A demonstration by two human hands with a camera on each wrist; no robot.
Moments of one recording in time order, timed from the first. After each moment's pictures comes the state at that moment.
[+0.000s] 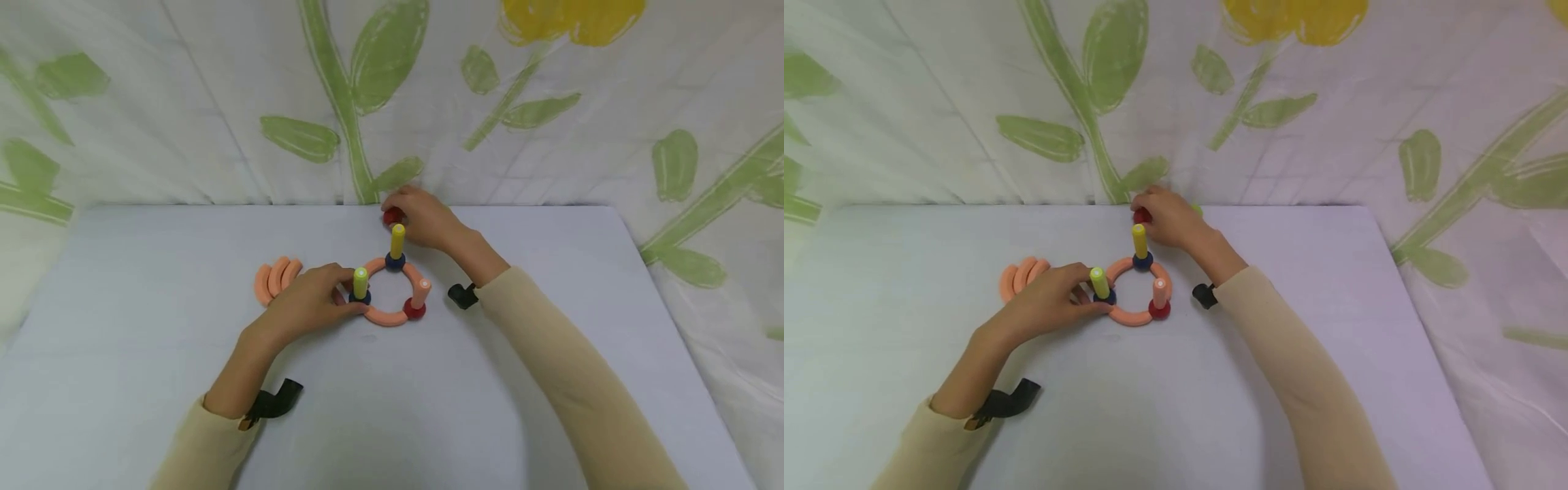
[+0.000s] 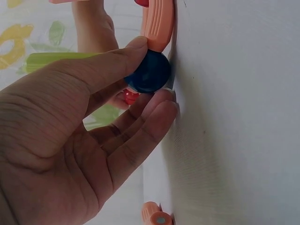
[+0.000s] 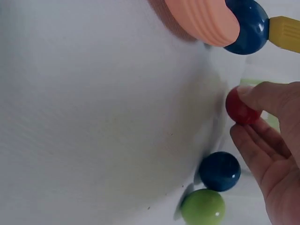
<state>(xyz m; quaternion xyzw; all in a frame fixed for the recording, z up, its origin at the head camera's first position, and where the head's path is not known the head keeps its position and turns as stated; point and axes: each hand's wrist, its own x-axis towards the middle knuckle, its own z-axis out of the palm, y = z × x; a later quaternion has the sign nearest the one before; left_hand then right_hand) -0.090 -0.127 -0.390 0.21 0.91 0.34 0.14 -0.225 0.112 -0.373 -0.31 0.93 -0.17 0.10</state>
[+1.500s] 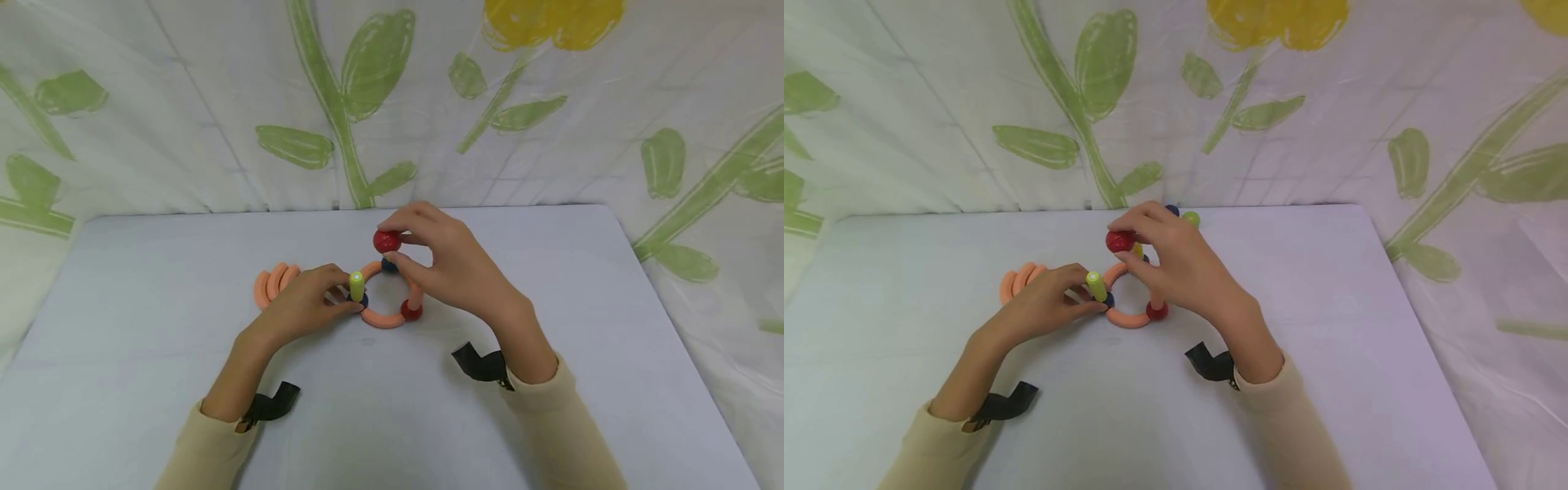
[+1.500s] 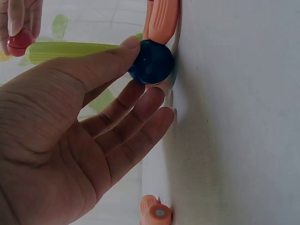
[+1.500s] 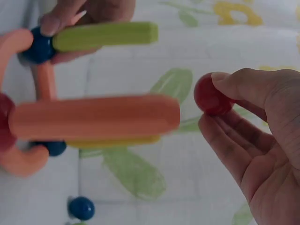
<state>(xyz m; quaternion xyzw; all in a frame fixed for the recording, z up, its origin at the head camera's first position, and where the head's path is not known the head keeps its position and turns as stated) -0.091 -0.131 -0.390 0.24 0.88 0.39 0.12 -0.101 0.129 -0.298 -0.36 0.83 -0.42 -0.05</state>
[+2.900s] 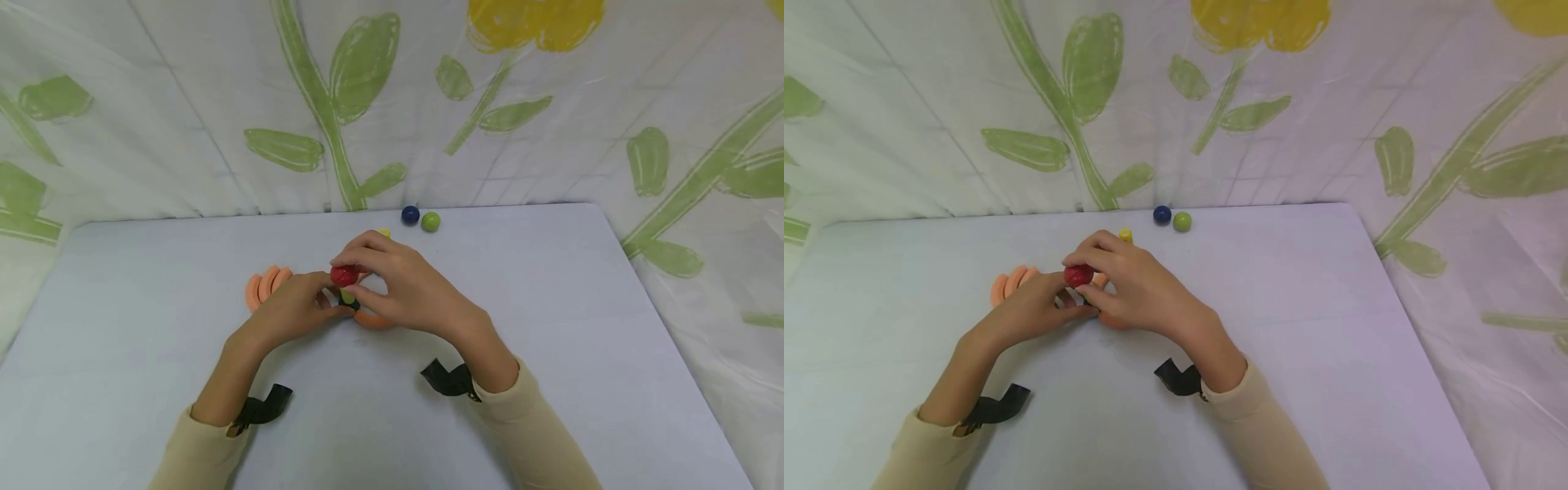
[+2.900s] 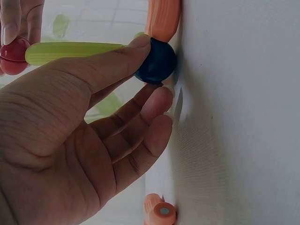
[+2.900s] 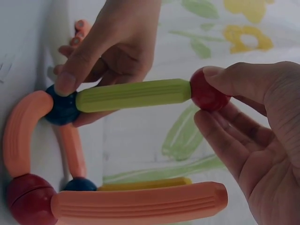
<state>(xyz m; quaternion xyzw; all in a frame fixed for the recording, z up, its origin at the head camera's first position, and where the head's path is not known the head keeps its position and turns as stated) -0.090 -0.133 -0.388 0.23 0.90 0.36 0.12 -0.090 0.099 -0.317 -0.42 0.83 -0.37 -0.01</state>
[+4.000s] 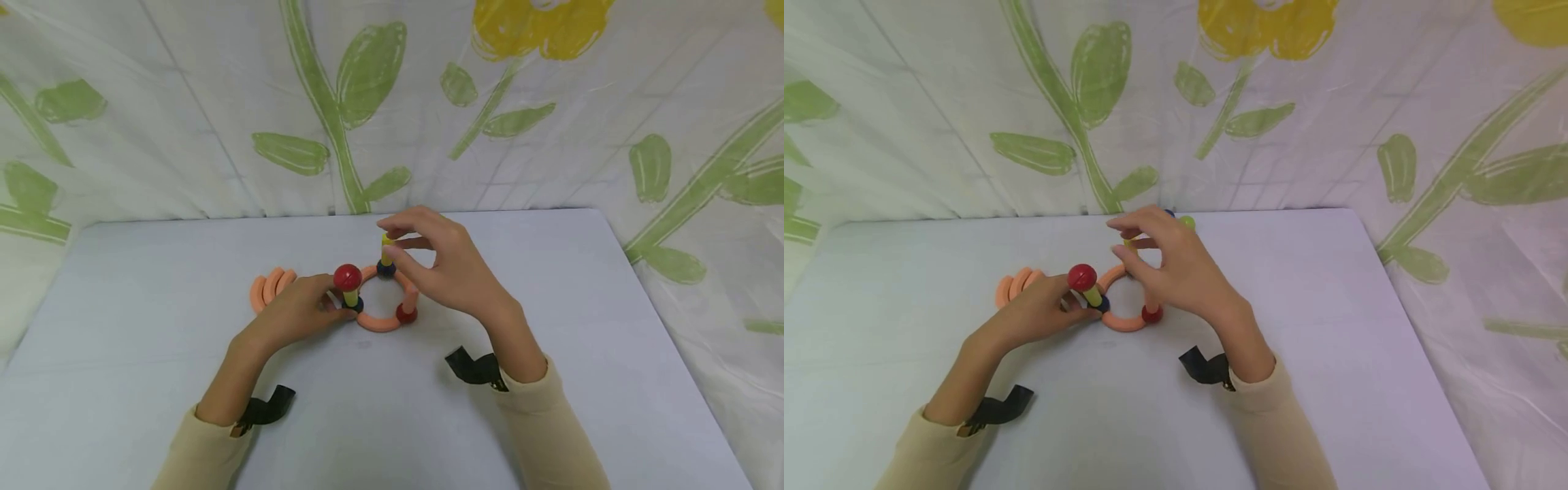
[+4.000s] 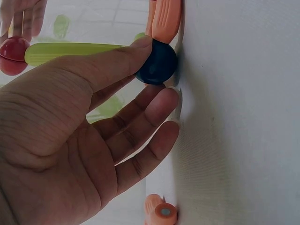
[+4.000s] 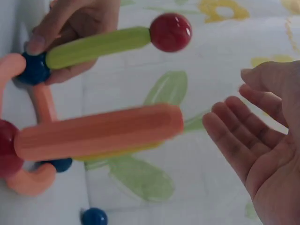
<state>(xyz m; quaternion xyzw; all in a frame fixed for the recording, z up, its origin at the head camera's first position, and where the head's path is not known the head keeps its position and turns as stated) -0.088 -0.132 -0.387 0.22 0.90 0.35 0.13 -0.101 0.133 -0.306 -0.35 0.80 -0.49 -0.06</state>
